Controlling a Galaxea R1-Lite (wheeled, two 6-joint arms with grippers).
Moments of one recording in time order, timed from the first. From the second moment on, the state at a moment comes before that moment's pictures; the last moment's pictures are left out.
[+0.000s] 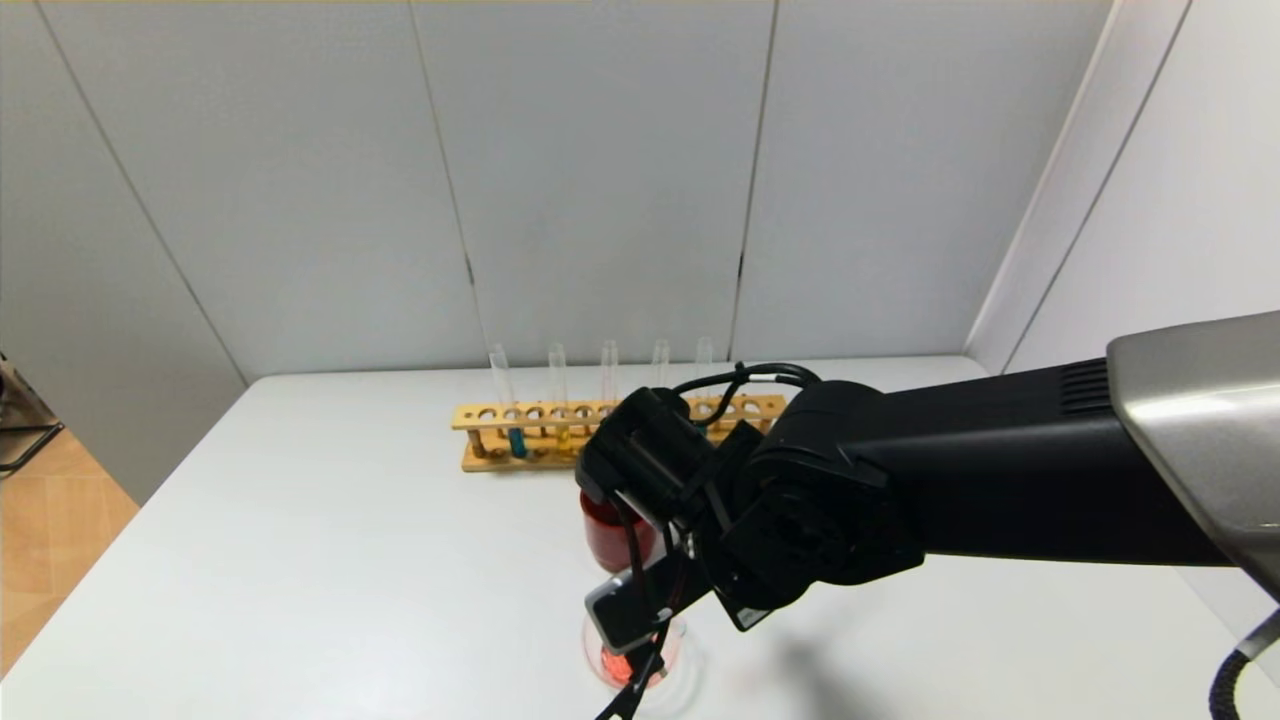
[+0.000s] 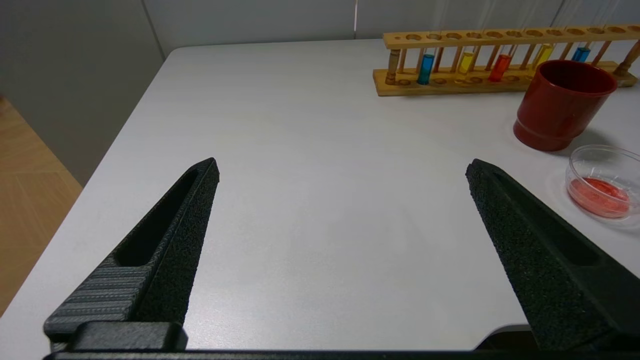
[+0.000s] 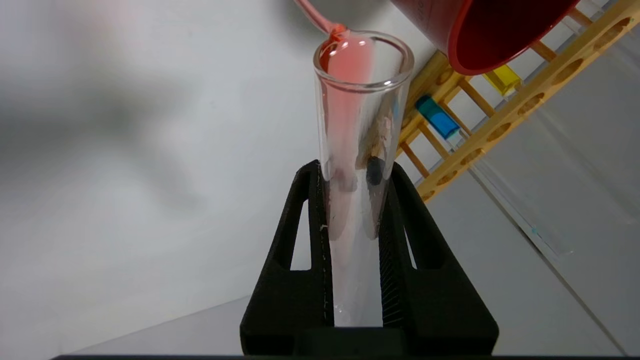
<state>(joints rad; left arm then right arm) 0.00 0.00 -0.01 0.01 0.00 -0.01 0.93 2.12 -1.51 0.54 -0.51 -1.28</state>
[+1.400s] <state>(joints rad) 0.00 0.00 -0.01 0.01 0.00 -0.01 1.01 2.23 -1.77 0.79 -0.64 -1.28</state>
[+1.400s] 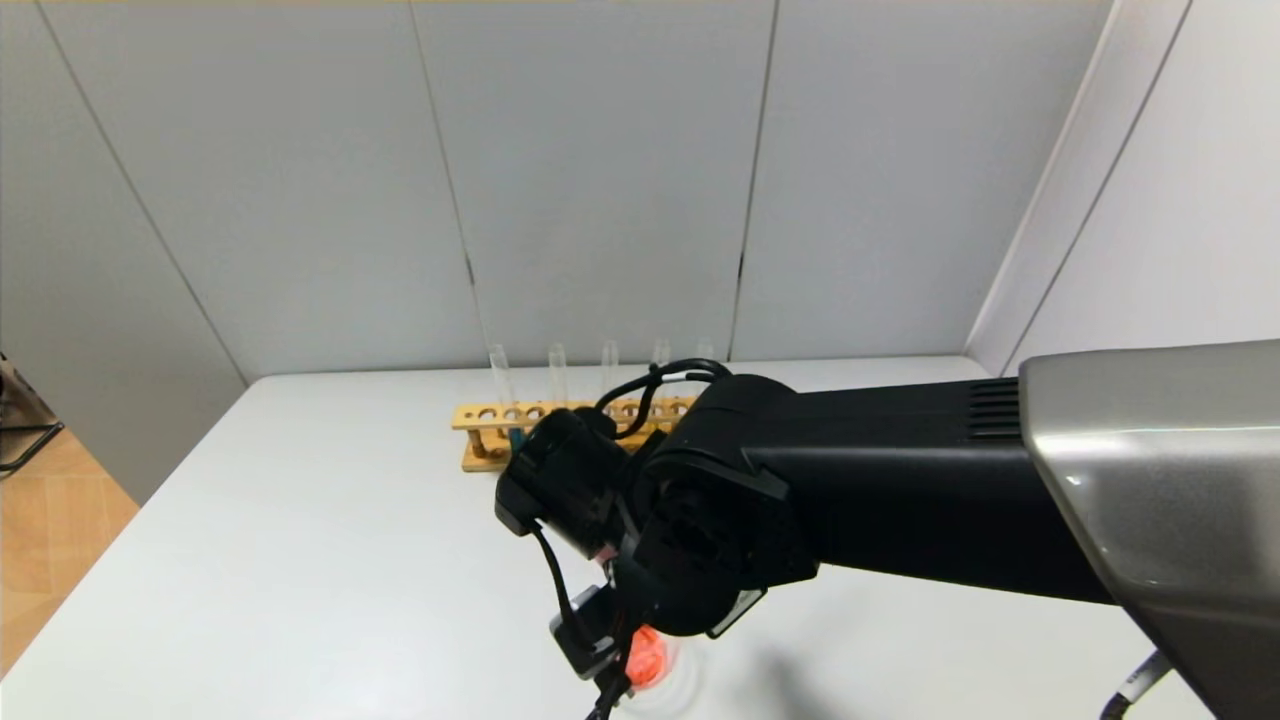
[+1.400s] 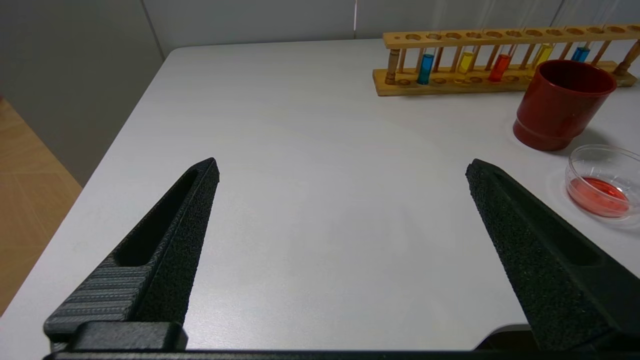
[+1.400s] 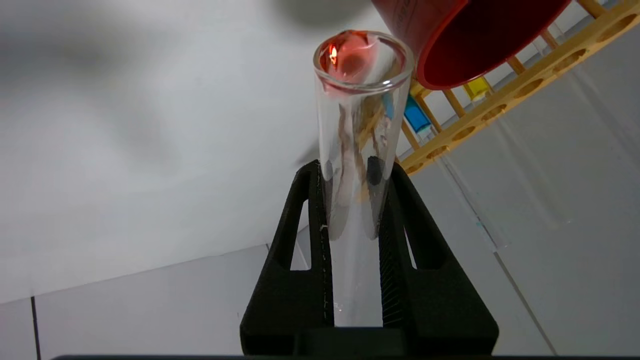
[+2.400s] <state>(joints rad) 0.00 0.00 -0.01 0.01 0.00 -0.01 1.01 2.31 -1.94 0.93 -0.69 -1.28</state>
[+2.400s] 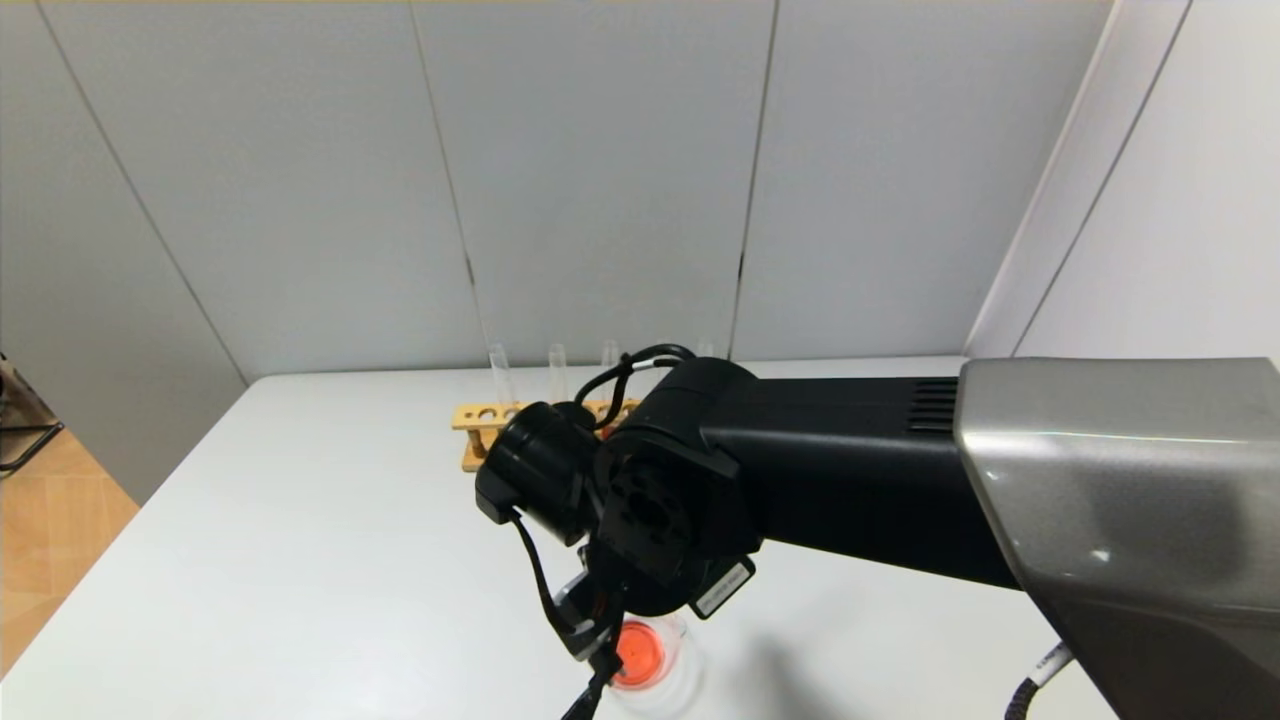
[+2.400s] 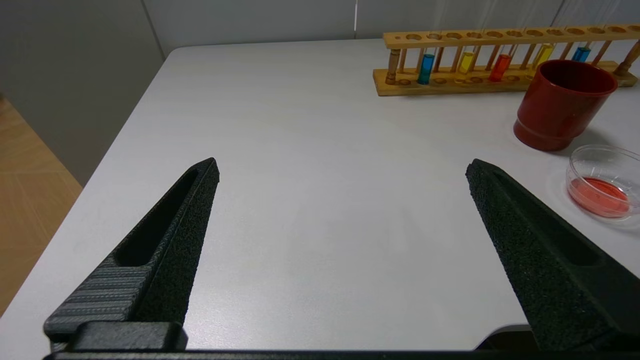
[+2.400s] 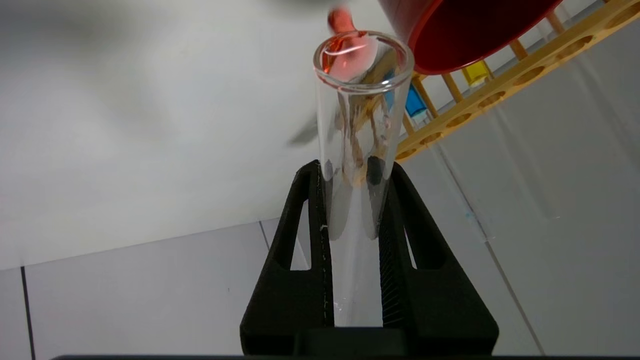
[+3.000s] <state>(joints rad) 0.00 0.00 -0.01 0.01 0.00 -0.01 1.04 2.34 -1.96 0.93 -0.72 -1.29</state>
